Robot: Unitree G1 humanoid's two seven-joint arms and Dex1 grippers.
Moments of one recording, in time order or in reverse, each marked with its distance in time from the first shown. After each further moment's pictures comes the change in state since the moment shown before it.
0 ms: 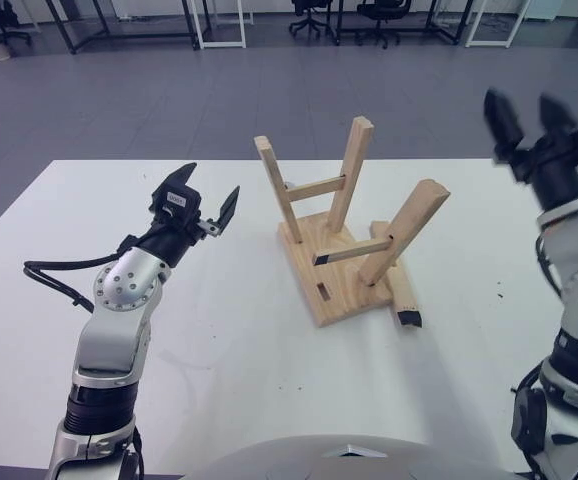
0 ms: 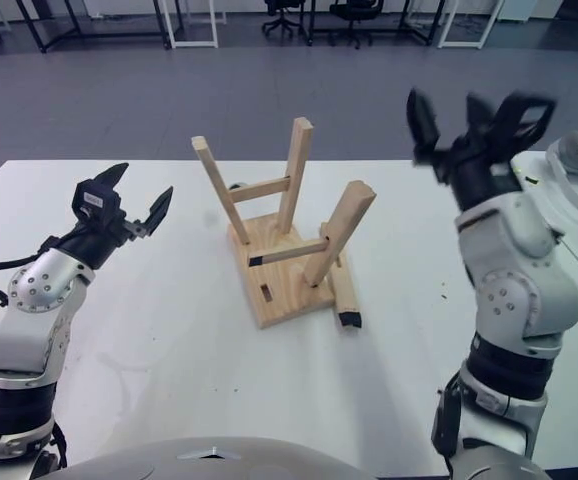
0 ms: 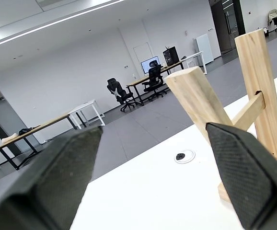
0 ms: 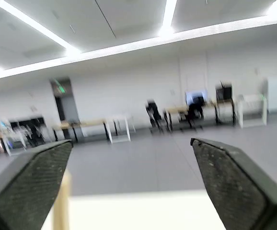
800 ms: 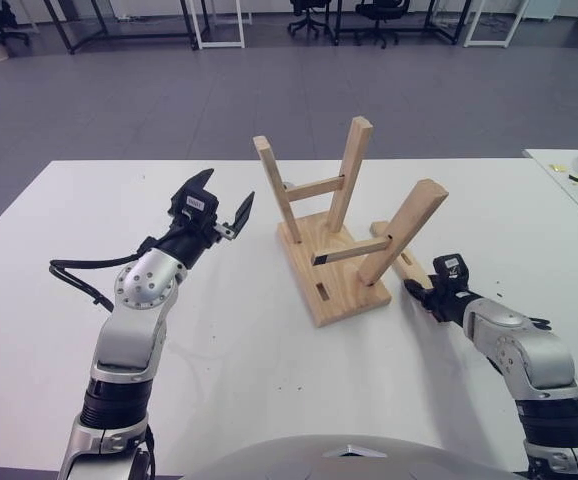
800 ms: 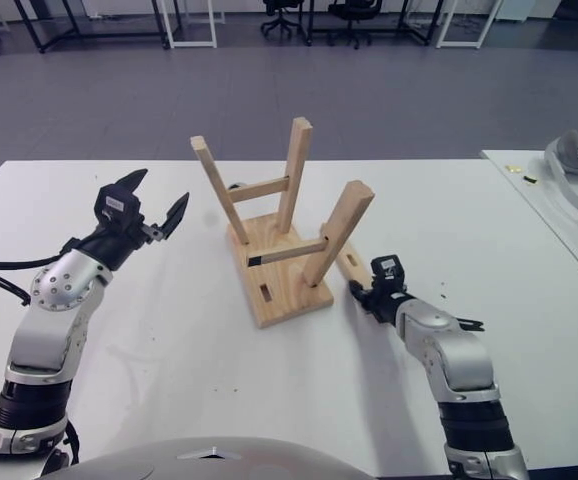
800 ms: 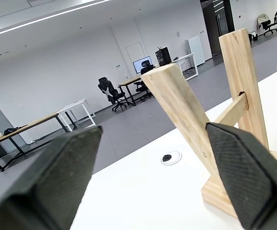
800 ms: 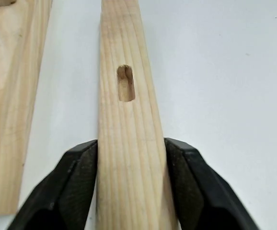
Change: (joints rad) left arm -0.018 -0.055 -0.052 0.039 0.009 -0.016 0.003; right arm 0.262 0.027 0.263 0.130 -0.308 0.170 0.169
